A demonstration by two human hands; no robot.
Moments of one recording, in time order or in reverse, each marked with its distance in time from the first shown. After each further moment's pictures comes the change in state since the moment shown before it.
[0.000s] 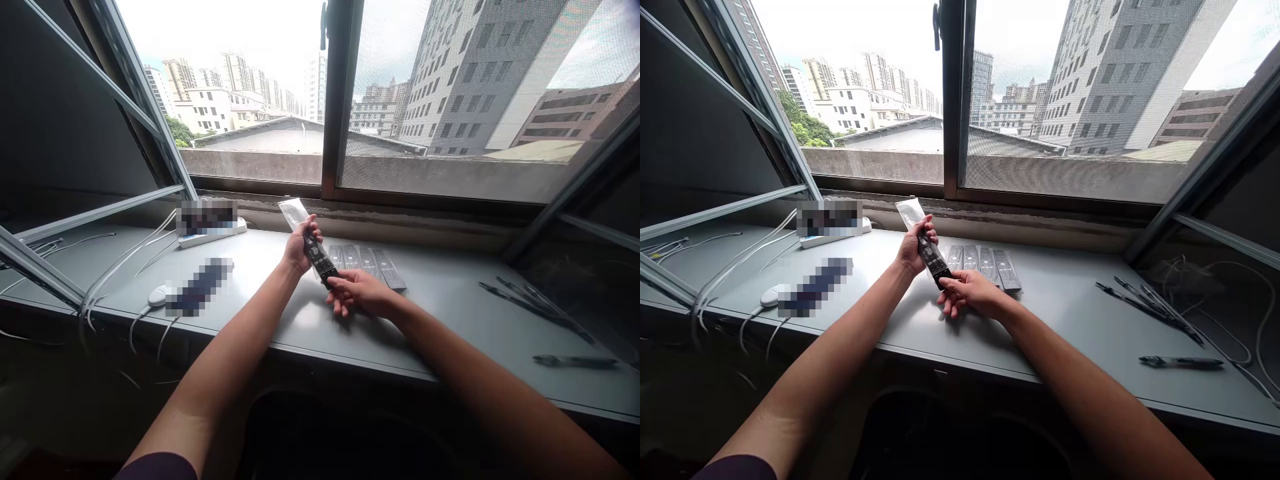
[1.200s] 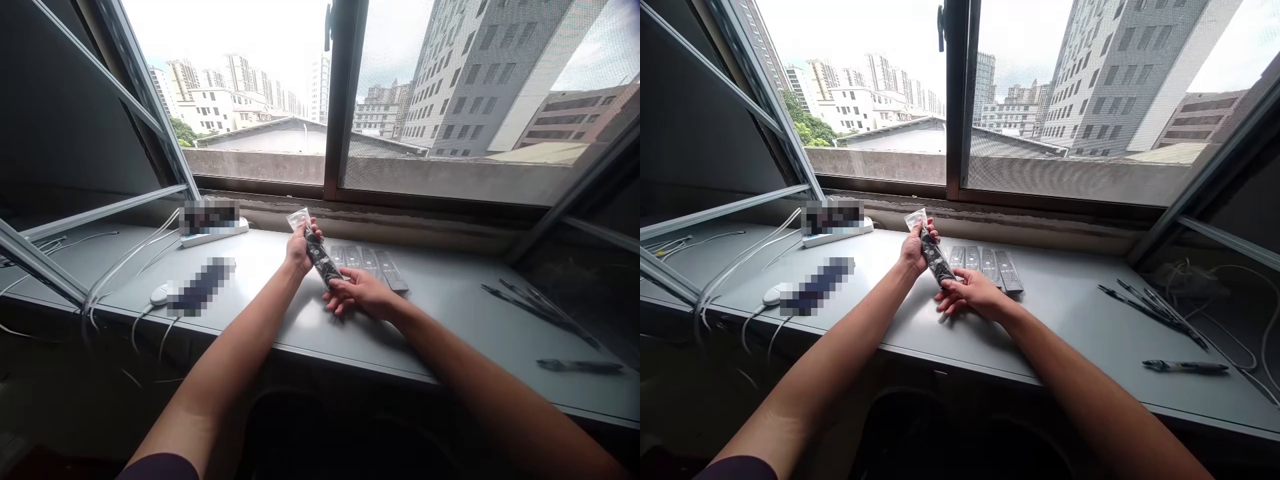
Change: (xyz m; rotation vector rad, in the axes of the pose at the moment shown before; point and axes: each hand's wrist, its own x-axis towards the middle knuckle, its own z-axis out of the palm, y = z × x) left_hand 0.011 -0.005 -0.008 -0.032 0.076 0.053; right_hand 0.001 0.004 0.003 0.029 0.045 -0.041
